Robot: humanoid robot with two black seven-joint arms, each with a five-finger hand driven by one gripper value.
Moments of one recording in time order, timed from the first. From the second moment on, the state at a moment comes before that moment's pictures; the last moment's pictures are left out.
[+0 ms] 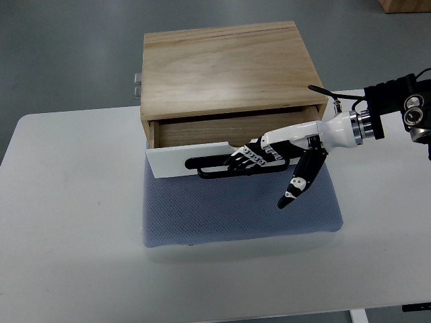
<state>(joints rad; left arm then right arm) 0.02 0.00 0.14 -0.12 0.10 -0.07 -0.04 1.45 -0.69 -0.34 1.36 -0.60 0.58 0.48</state>
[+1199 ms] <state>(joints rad) 0.02 0.00 0.14 -0.12 0.10 -0.07 -0.04 1.45 -0.72 -0.32 1.40 -0.59 0.61 0.45</state>
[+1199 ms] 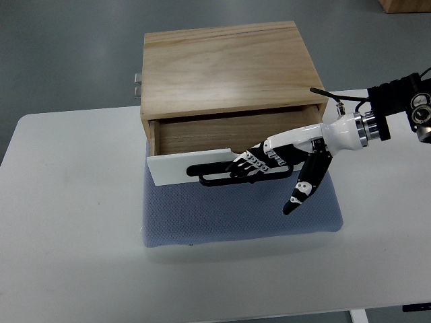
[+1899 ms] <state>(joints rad) 0.02 0.00 0.14 -0.12 0.10 -0.07 -0.04 1.45 -0.73 -0.28 1.40 -0.60 0.61 0.44</state>
